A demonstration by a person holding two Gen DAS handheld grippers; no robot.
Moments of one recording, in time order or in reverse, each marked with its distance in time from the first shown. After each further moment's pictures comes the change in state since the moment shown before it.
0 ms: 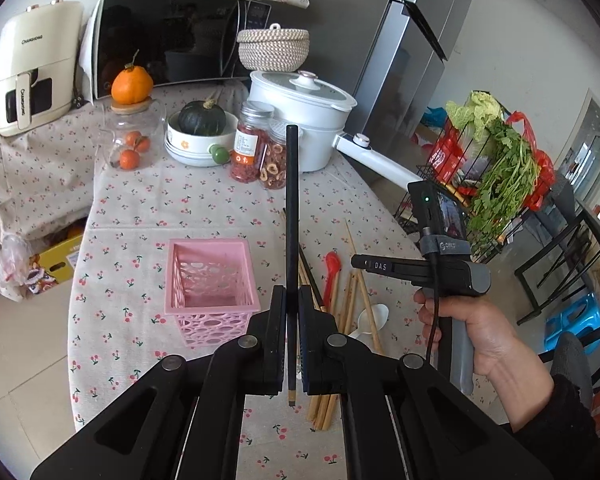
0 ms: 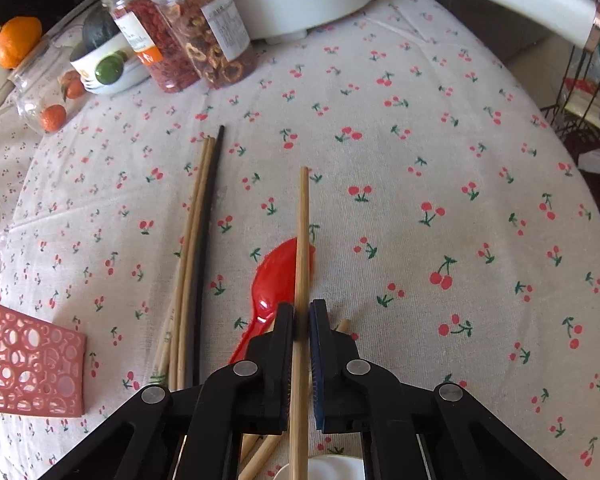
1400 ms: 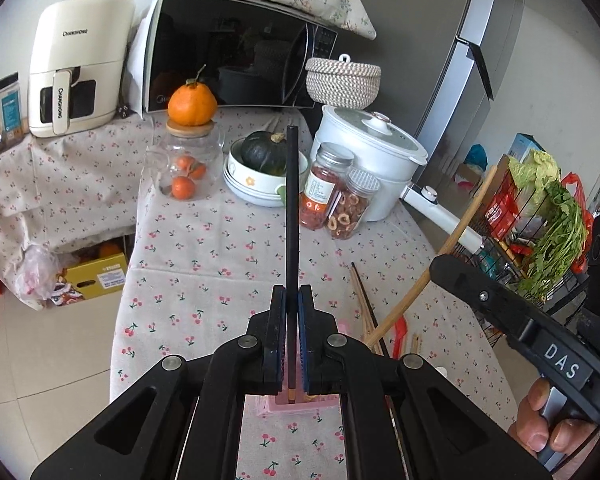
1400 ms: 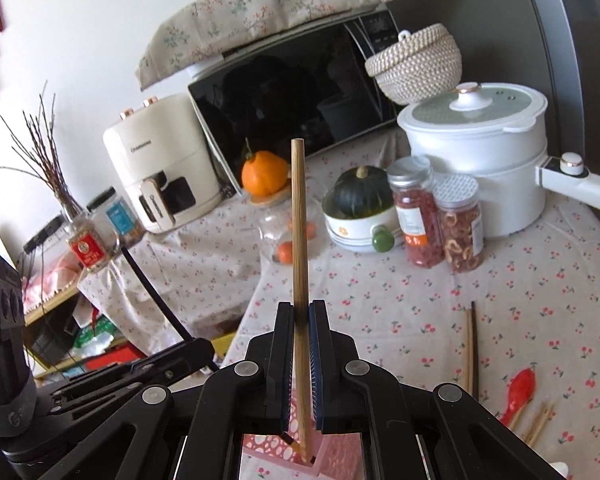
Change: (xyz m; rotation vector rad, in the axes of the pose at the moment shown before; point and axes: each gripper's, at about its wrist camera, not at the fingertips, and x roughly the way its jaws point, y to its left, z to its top) left arm 0.030 0.079 0.049 -0.103 -0.078 0.112; right arm -0.128 0.140 -0.016 -0.143 -0.443 0.359
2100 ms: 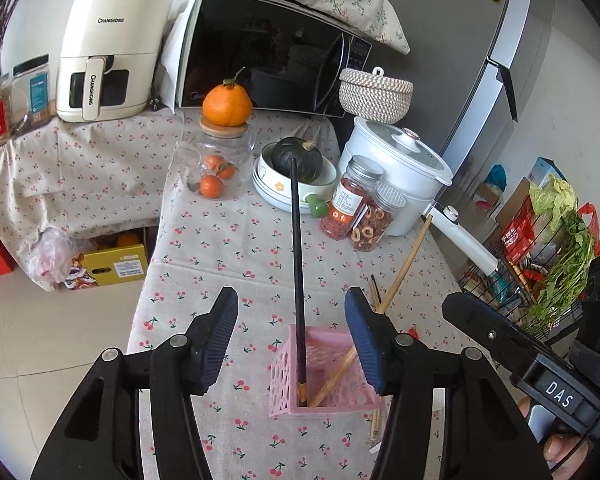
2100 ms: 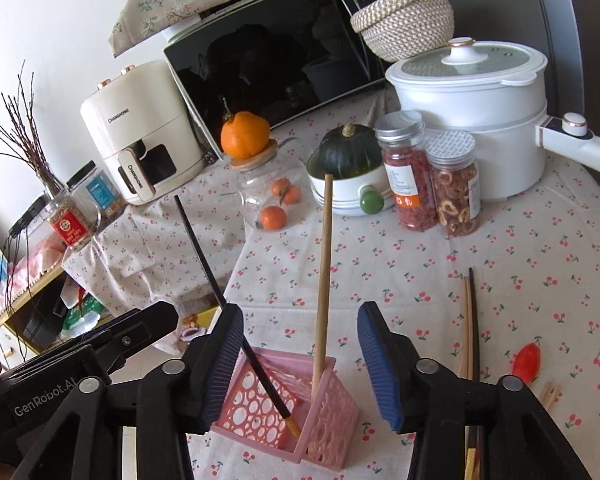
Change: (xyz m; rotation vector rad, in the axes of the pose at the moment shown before) left arm -0.012 0.015 0.006 -0.097 -0.021 0.056; right arm 0.019 -0.016 -0.008 0.031 0.080 -0.016
